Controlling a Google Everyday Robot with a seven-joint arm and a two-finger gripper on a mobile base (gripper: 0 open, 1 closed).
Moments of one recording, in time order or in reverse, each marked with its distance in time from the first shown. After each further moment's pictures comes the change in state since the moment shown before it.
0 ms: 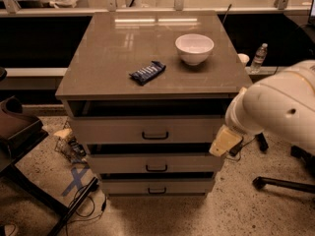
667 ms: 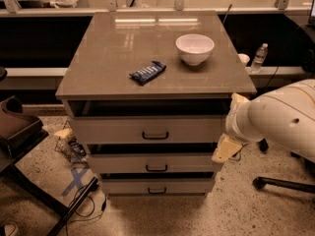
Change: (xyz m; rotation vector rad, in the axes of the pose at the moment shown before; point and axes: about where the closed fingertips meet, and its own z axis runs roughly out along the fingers) arm 0.009 0.011 0.023 -0.018 -0.074 -0.158
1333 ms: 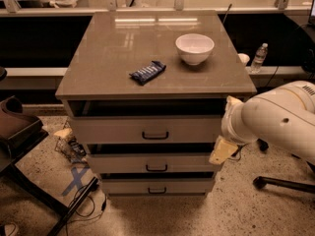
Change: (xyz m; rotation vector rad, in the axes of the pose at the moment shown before) arm -0.001 0.006 0.016 -0.029 0.005 -0.021
